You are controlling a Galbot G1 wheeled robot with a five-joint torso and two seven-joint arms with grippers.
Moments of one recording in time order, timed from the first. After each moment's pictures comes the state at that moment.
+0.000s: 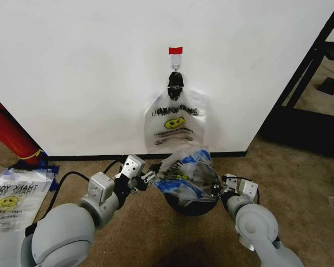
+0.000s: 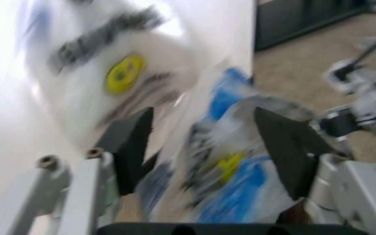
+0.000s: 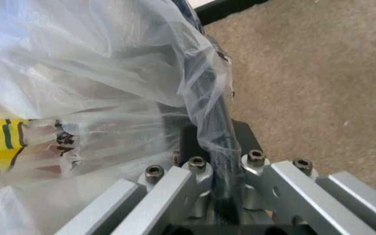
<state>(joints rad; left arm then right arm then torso) 0.92 -0.49 0.12 -2.50 -0.74 0.44 -0.35 -1.28 1.24 0.31 2.13 0.98 -0.69 0.69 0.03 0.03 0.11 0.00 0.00</state>
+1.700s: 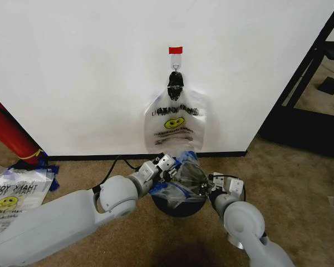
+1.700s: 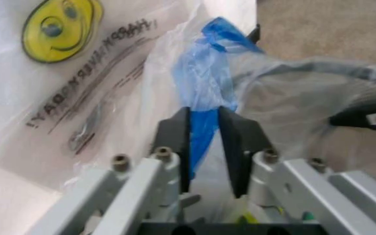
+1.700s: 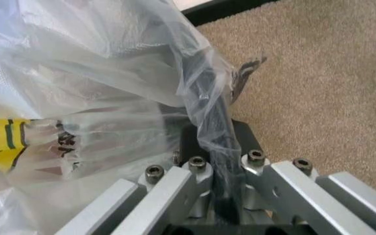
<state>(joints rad) 0.44 -0.75 0.58 -2.03 -0.71 0.47 -0.30 -1.23 1.24 0.22 2.12 0.98 -0.70 0.72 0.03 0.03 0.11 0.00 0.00</state>
